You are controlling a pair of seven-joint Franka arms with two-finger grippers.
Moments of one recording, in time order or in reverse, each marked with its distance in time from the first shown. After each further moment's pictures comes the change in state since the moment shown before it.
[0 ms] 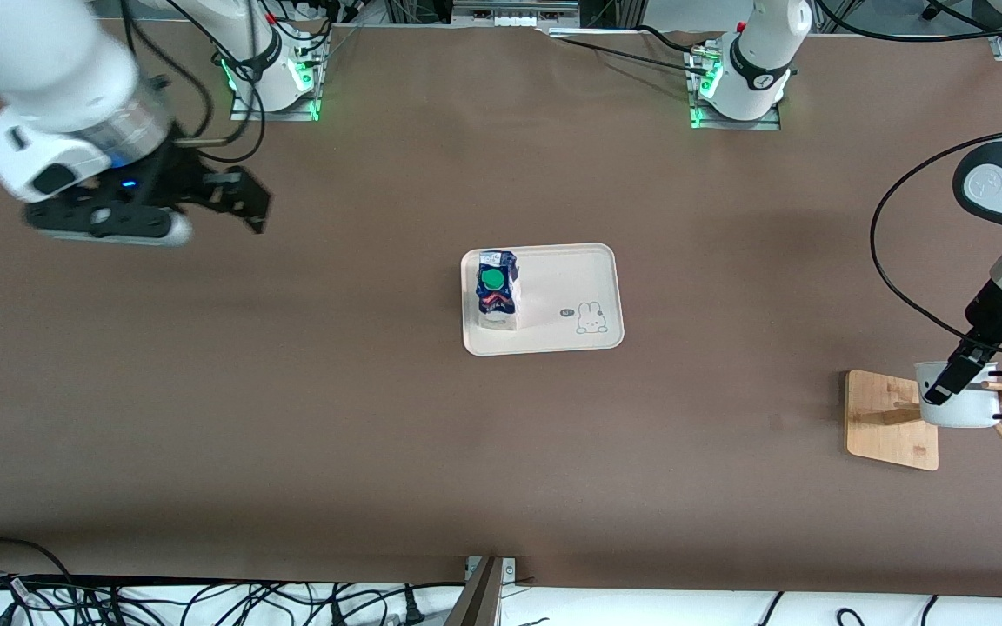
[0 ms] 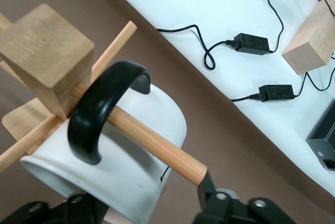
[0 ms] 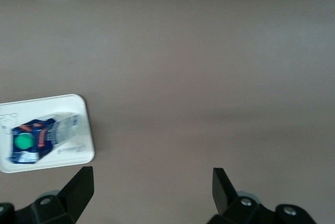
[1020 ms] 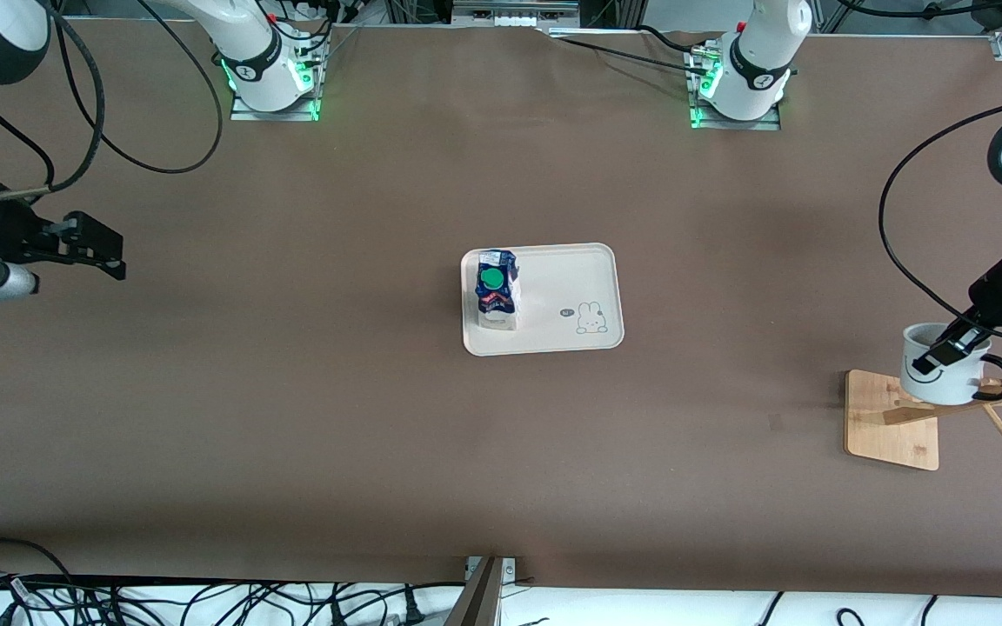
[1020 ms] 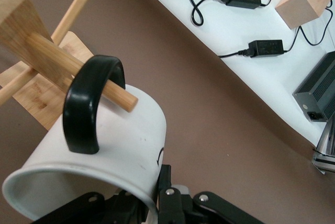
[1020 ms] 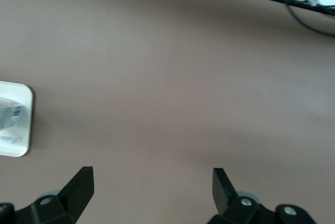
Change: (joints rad) left arm -0.007 -0.062 -0.013 0.098 -0.002 -0.339 -0.006; right arm -0.408 0.032 0.224 0.000 0.005 0.080 -0.448
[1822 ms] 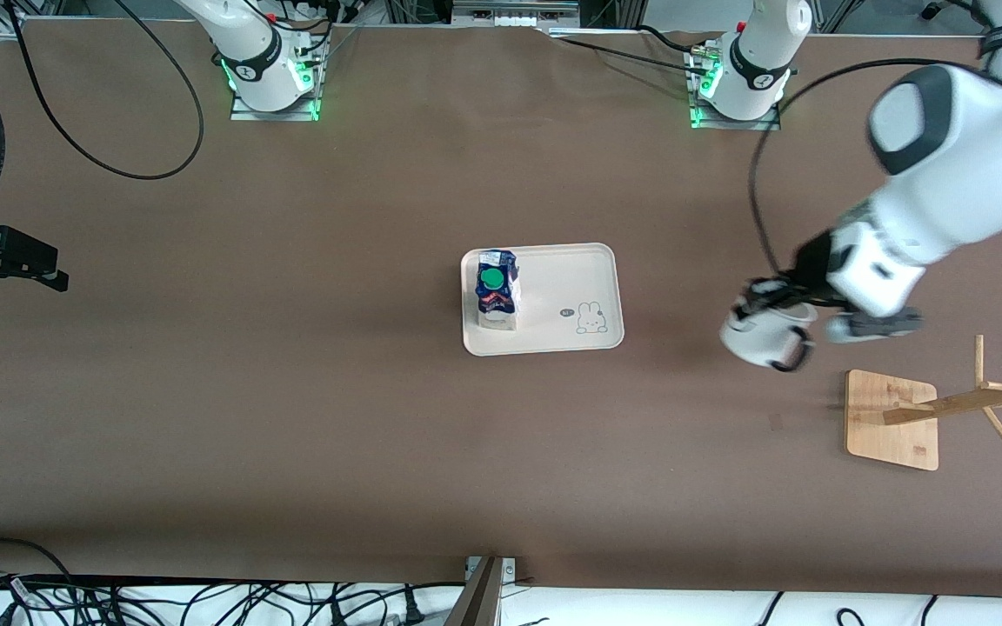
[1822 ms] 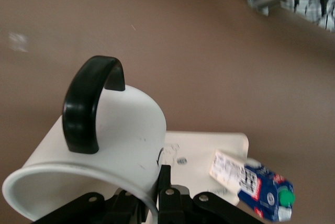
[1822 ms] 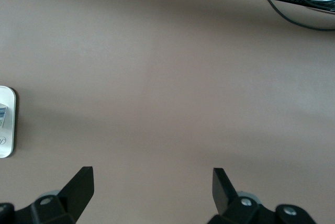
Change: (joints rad) left arm -0.033 0.029 -0.360 0.093 0.024 -0.272 0.026; right arm -0.291 -0.011 0.235 -0.011 -0.061 0.023 -0.052
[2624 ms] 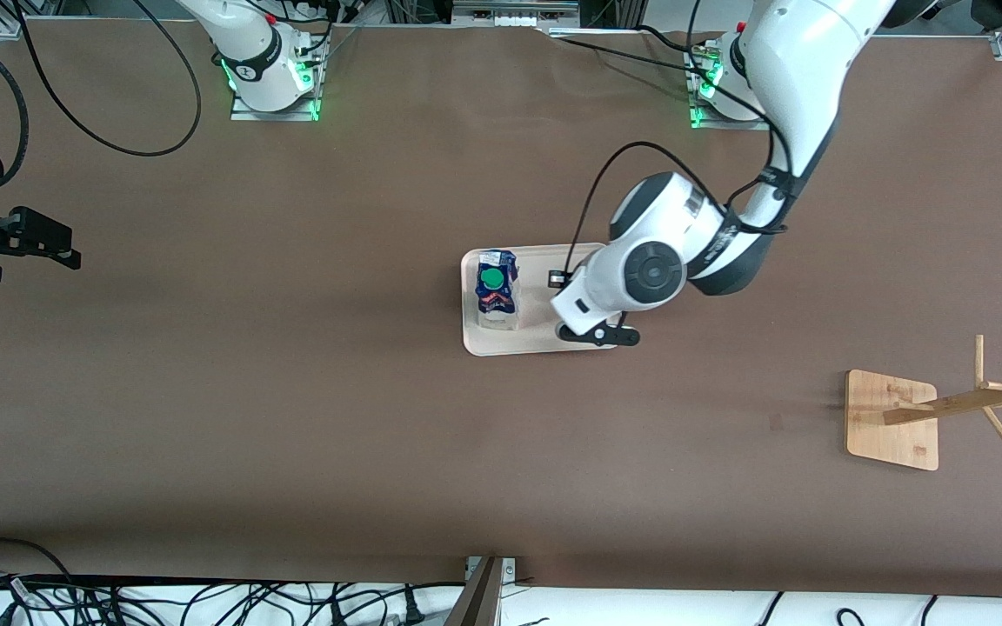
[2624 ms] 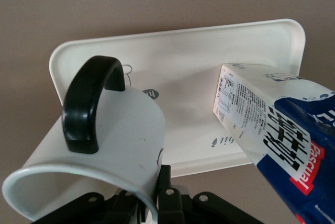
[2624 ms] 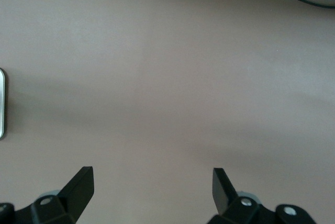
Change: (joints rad) left arm -0.384 0.482 -0.012 0.298 0.264 -0.195 -0.283; right arm -0.065 -0.112 0.077 -0.199 -0.053 0.044 0.000
